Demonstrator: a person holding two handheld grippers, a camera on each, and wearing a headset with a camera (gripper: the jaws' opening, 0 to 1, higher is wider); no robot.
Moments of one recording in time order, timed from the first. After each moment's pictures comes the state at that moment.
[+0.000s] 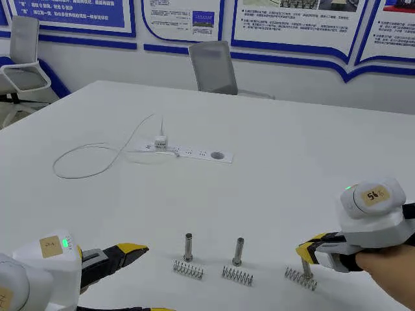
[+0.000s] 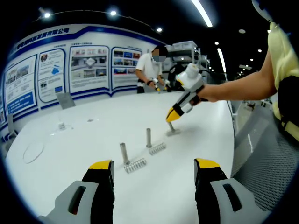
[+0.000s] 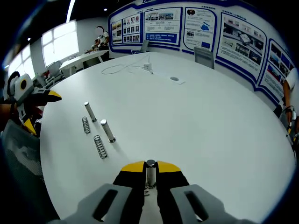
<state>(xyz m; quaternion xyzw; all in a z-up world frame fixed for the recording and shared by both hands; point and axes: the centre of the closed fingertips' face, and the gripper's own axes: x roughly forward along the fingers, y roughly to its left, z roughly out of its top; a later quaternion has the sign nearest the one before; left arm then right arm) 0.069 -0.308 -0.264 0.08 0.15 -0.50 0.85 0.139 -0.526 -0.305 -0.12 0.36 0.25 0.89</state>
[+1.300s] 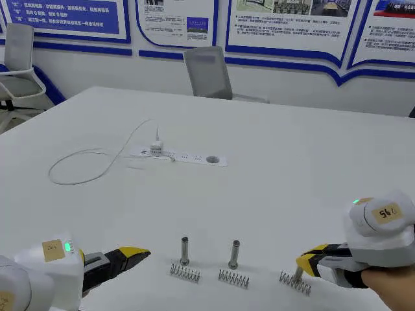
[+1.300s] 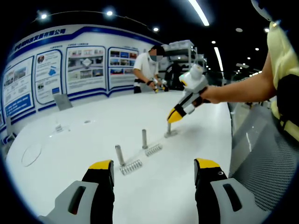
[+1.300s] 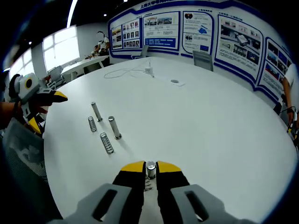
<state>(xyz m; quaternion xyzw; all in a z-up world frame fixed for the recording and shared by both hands) 0.064 -0.315 -0.264 0.08 0.15 -0.51 0.84 0.123 -0.526 -0.303 -0.10 0.34 0.25 0.90</state>
